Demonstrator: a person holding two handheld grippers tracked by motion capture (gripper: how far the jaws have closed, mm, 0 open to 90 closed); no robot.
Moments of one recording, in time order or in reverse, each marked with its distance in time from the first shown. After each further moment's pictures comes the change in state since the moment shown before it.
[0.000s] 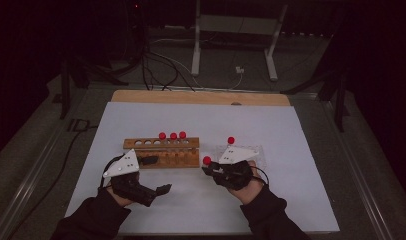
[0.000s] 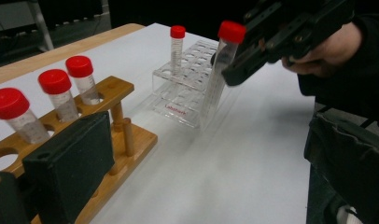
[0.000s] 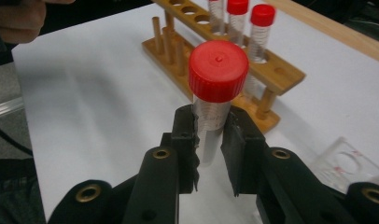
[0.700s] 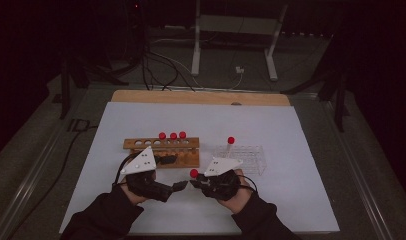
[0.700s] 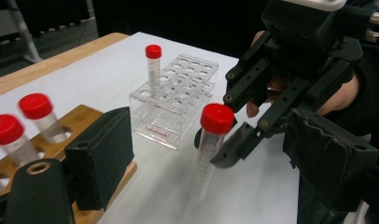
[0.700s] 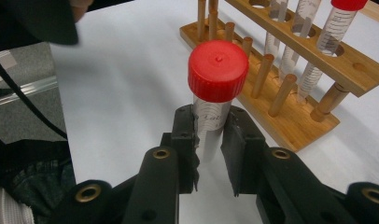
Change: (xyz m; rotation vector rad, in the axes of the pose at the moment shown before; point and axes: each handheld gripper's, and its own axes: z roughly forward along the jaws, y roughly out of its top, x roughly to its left) left arm -0.017 0.025 0.028 -0.002 -0.043 0.038; right arm 0.029 -0.003 0.020 0.042 0.090 -0.045
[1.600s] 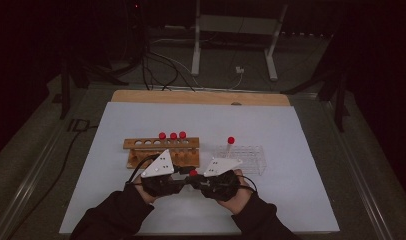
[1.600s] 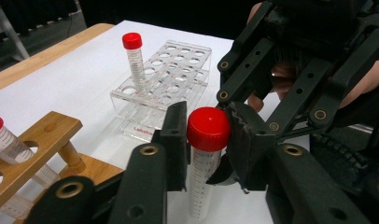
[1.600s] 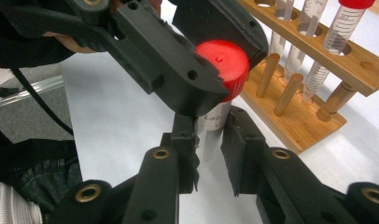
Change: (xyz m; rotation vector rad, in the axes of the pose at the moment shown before) left arm -0.007 -0.001 0.030 0.064 -0.020 0.075; right arm 0.001 0.001 0.000 0.007 0.016 0.005
